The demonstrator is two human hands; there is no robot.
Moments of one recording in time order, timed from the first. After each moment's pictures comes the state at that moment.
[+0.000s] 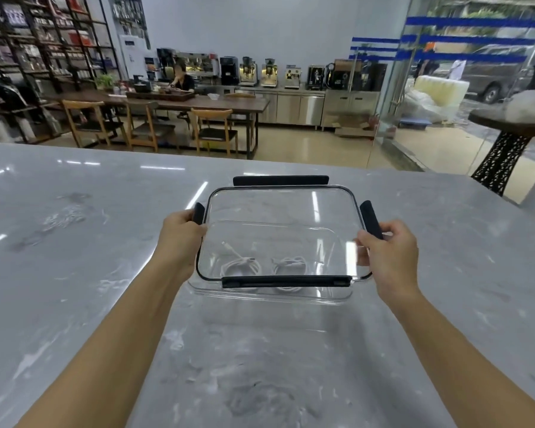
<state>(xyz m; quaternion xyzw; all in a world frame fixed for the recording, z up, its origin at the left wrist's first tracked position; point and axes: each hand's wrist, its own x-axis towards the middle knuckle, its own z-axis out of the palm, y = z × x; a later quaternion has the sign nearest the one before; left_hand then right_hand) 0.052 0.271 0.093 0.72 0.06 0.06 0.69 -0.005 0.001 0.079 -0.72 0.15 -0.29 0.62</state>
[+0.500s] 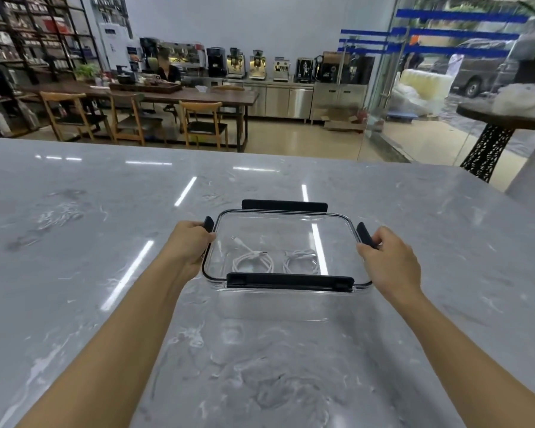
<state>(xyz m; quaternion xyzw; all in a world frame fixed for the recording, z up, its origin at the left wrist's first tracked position) 0.075 0.294 0.070 0.72 0.09 -0.05 0.68 -0.001 0.013 0.050 -0.89 0.21 -0.24 0.32</state>
